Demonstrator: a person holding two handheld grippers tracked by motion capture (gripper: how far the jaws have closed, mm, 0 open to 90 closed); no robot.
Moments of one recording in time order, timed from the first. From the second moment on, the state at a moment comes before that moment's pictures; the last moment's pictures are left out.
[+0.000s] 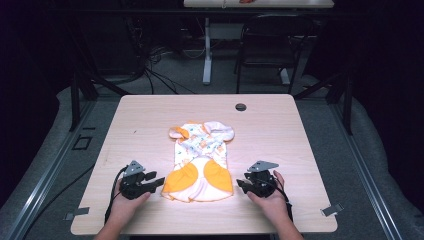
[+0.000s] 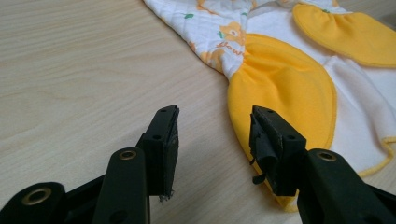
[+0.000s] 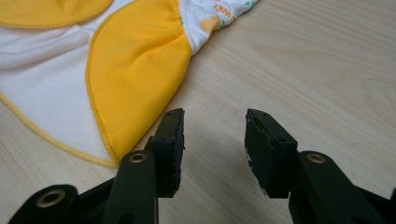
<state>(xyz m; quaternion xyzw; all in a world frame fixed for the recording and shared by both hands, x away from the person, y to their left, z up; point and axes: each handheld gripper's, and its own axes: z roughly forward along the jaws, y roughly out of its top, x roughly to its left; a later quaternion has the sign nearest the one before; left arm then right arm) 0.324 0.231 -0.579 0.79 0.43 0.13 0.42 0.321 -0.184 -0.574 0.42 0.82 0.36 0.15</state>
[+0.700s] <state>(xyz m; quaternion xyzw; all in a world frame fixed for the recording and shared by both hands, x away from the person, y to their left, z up) 0.364 0.204 -0.572 0.79 0.43 0.13 0.41 0.358 -0.152 -0.567 0.41 0.83 0.35 0.15</state>
